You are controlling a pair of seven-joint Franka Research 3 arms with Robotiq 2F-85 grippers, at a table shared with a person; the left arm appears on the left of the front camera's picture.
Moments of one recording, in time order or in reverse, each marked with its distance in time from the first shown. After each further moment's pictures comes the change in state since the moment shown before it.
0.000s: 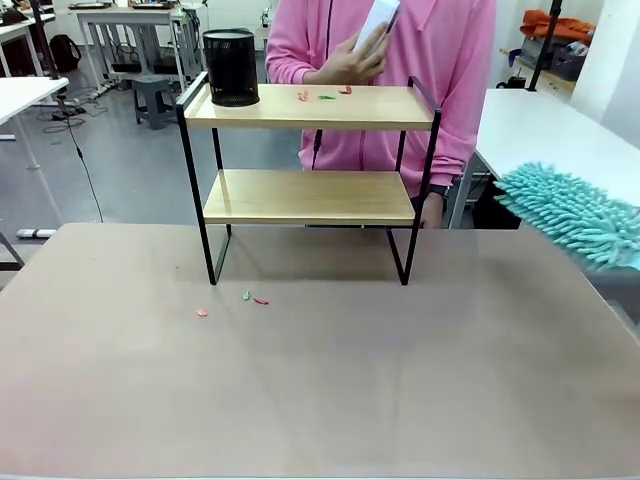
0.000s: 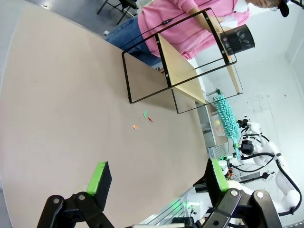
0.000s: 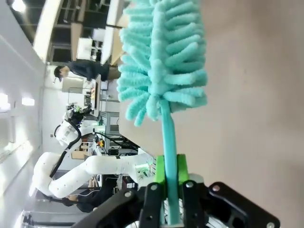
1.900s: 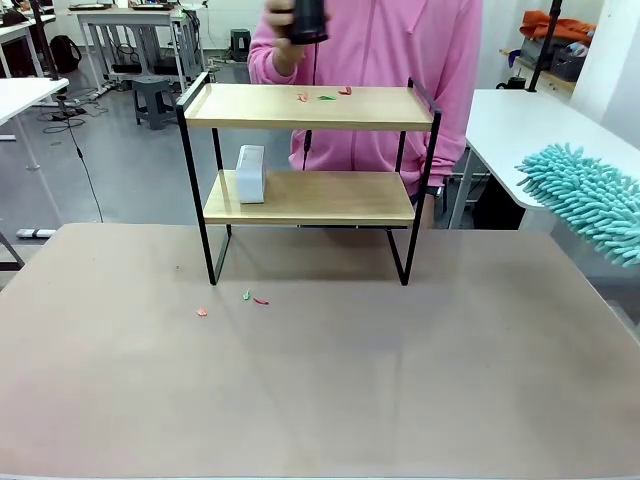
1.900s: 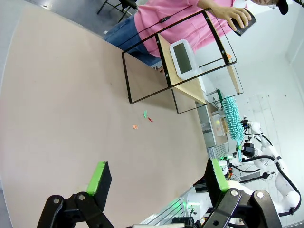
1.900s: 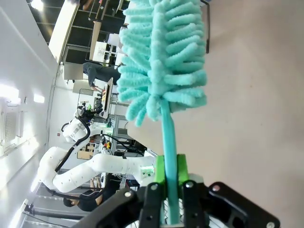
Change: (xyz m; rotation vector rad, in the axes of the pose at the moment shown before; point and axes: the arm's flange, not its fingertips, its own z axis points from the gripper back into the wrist) left arm 0.000 0.000 0.000 0.000 0.000 0.000; right arm -0.015 -0.002 0.020 0.060 -0.046 0.041
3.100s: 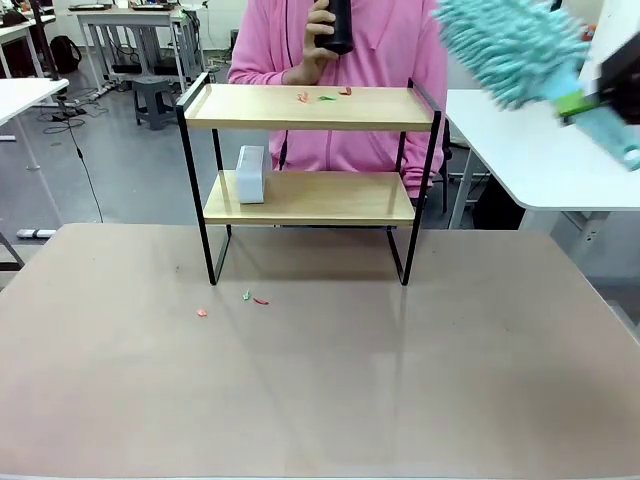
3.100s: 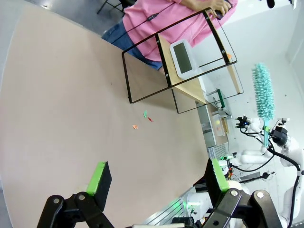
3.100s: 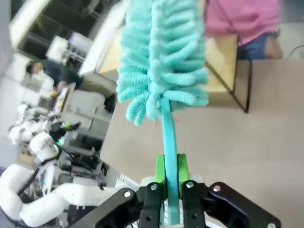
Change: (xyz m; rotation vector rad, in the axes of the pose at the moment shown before) left arm 0.000 0.000 0.000 0.001 0.000 0.000; right arm 0.050 0.276 -0.142 -0.271 -0.050 0.296
